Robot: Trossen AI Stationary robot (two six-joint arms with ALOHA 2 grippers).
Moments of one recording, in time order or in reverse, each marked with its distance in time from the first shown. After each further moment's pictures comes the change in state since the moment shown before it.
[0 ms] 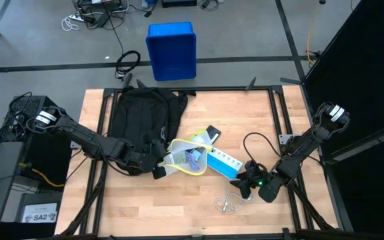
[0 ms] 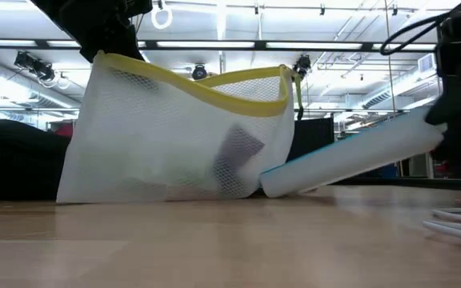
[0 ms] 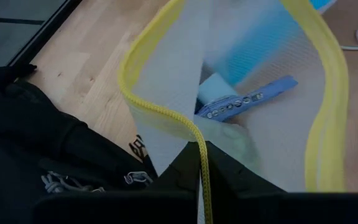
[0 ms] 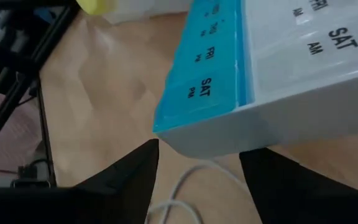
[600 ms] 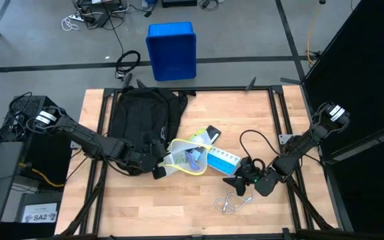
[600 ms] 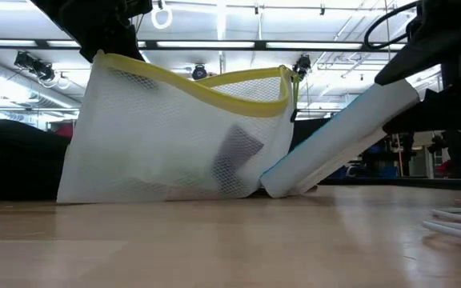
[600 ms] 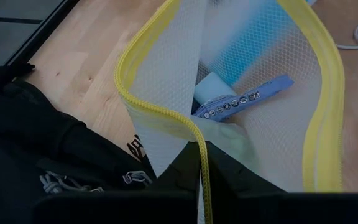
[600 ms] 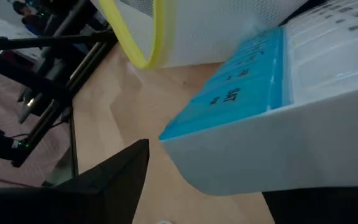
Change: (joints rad) left arm -0.001 0.000 0.000 0.000 0.007 0.000; right arm -0.084 -0.001 0.002 0.203 0.021 -0.207
